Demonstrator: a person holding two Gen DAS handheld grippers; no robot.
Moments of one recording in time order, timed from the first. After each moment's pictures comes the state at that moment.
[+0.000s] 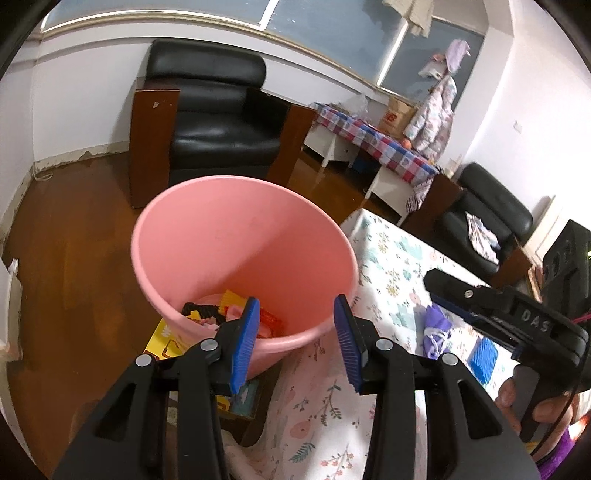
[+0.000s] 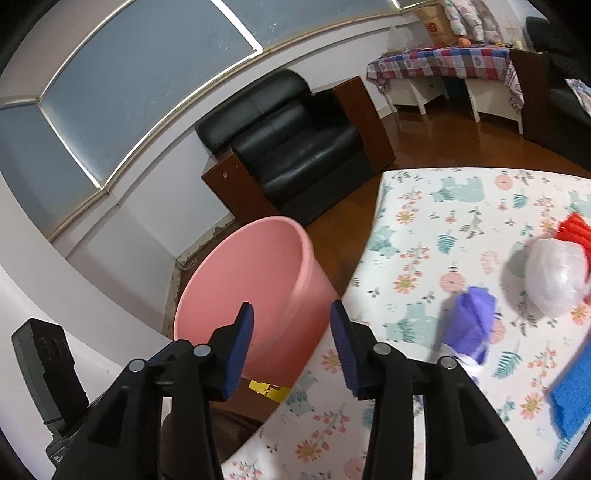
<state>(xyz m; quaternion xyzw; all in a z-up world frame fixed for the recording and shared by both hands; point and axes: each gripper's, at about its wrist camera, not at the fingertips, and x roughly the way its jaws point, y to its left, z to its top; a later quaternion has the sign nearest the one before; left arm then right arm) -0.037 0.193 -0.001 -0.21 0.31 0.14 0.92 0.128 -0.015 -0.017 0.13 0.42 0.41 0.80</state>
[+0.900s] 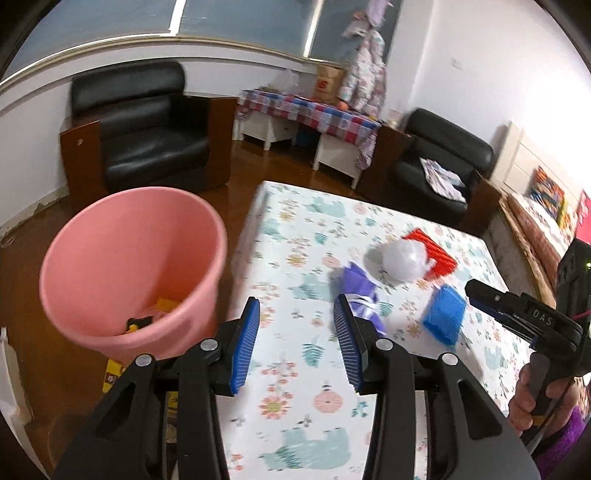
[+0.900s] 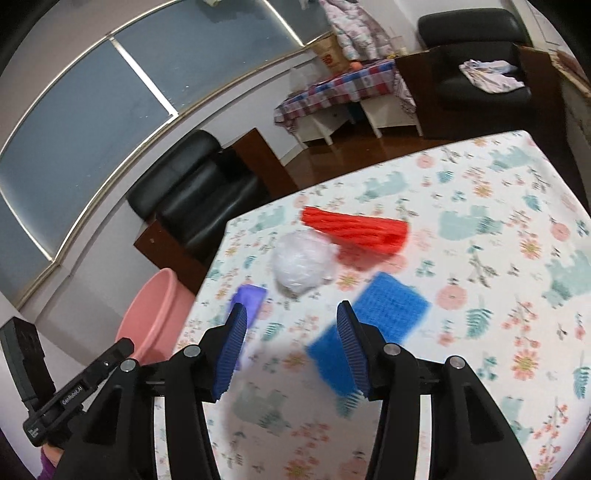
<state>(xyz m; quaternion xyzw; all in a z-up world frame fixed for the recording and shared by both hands) 0.008 0.087 0.001 -0.11 0.35 0.03 0.93 0.123 -0.224 -0.045 0.20 0.39 0.26 0.86</state>
